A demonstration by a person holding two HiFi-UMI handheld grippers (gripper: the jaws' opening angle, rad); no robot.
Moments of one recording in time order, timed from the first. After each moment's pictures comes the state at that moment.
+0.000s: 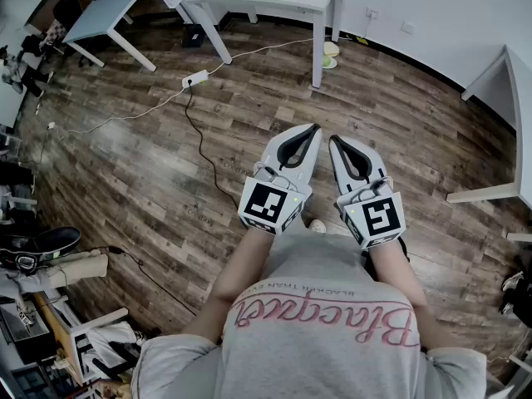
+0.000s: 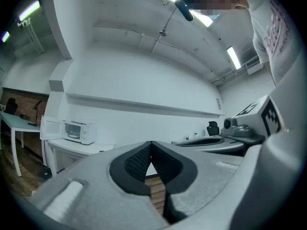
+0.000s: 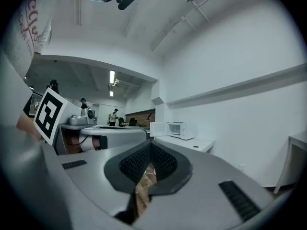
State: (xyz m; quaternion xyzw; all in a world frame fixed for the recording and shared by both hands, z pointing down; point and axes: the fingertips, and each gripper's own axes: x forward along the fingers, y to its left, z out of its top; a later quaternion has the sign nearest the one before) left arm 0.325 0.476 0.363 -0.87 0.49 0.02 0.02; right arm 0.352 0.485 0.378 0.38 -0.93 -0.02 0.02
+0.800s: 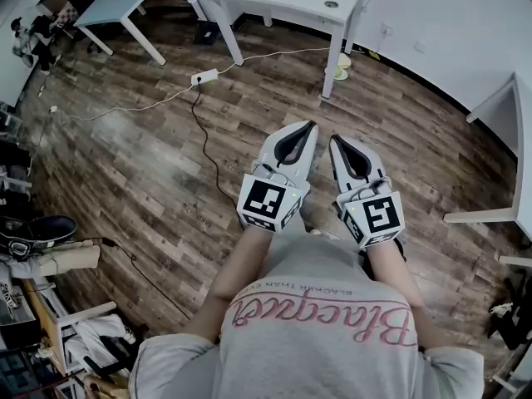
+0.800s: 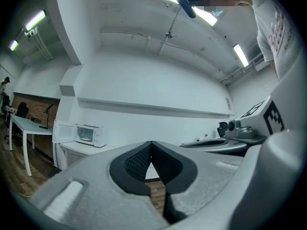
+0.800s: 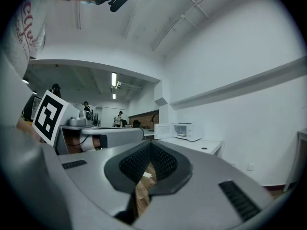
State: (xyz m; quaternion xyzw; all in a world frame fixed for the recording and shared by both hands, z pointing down) left arm 0.261 0.457 0.354 -0.84 0.53 0.03 0.02; right arm 0.299 0.465 0.371 0.35 -0.94 -0.01 0.01
